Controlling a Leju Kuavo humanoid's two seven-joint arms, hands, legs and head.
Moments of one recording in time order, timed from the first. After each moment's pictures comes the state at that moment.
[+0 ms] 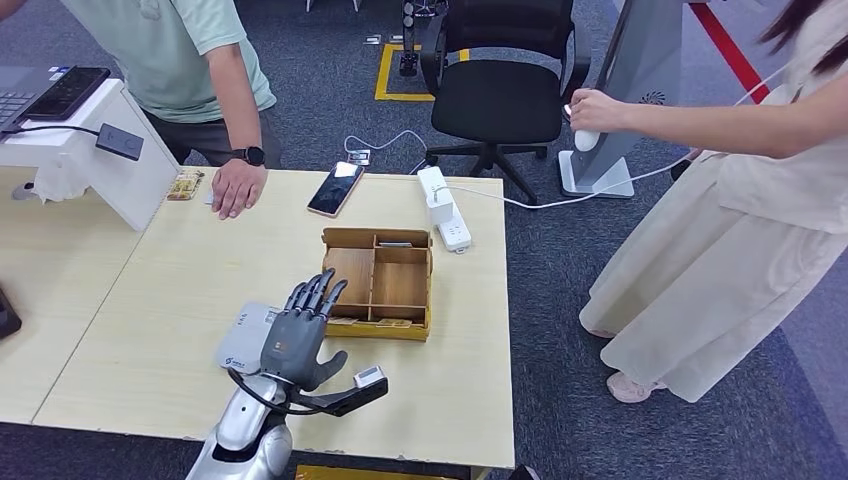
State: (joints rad) left arm -0.07 -0.15 -0.14 -1.31 -1.38 0.27 -0.24; right arm -0.03 0.26 -0.43 -0.50 1.57 -0.45 0.05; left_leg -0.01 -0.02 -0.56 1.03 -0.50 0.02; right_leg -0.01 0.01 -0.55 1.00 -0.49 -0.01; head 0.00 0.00
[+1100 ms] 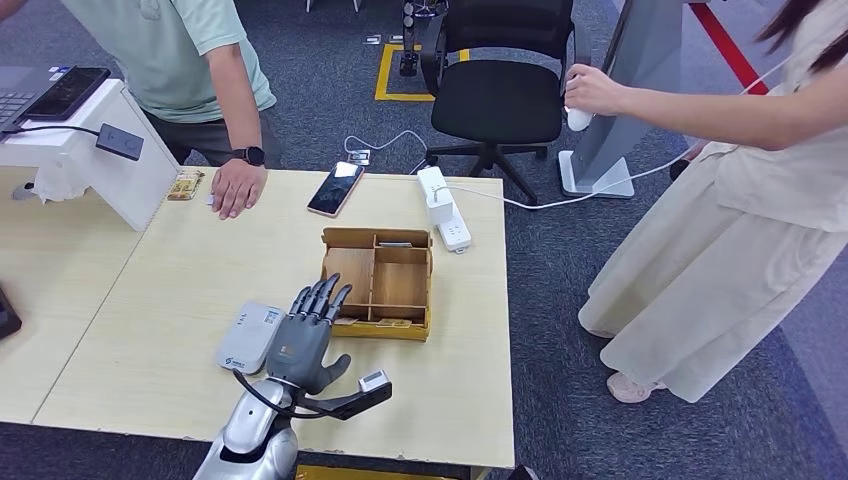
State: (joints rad) left arm -0.08 -0.16 -0.14 -1.25 -1.41 0.33 -0.24; right arm -0.03 0.26 -0.42 -0.50 1.57 -0.44 0.05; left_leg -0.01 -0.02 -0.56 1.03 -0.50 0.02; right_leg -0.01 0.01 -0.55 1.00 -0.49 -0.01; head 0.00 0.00
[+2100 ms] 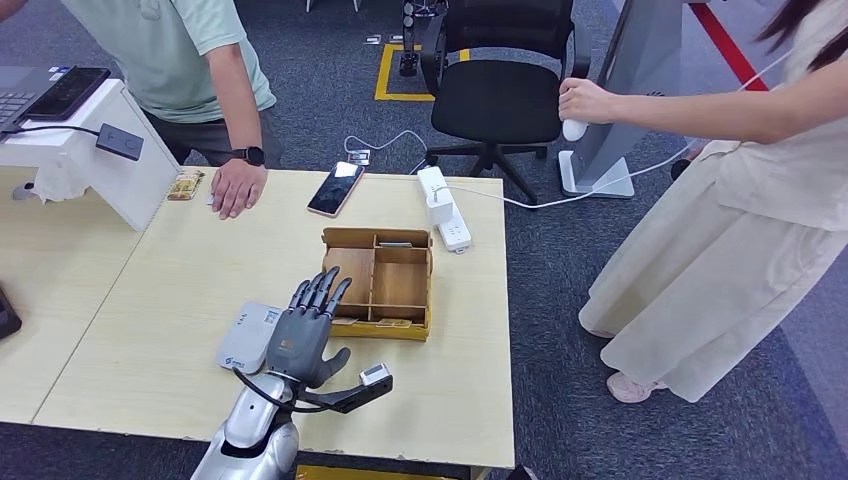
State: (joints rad) left arm -0.09 -0.16 -0.14 -1.26 -1.43 0.33 -0.22; right arm -0.03 0.27 -0.42 -0.51 1.57 -0.43 0.05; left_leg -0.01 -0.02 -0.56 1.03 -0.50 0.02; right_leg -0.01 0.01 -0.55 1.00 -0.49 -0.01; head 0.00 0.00
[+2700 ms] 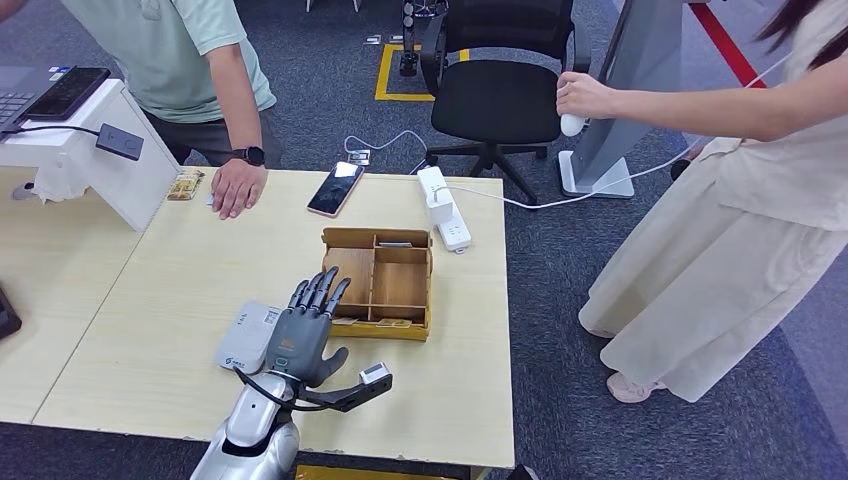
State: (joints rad) left arm -0.10 -0.16 -0.14 -1.24 -1.46 0.33 -0.19; right arm -0.03 0.27 -0.42 -0.52 1.57 -0.43 0.05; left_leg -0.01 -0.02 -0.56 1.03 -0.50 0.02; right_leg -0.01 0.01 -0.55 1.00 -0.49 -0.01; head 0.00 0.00
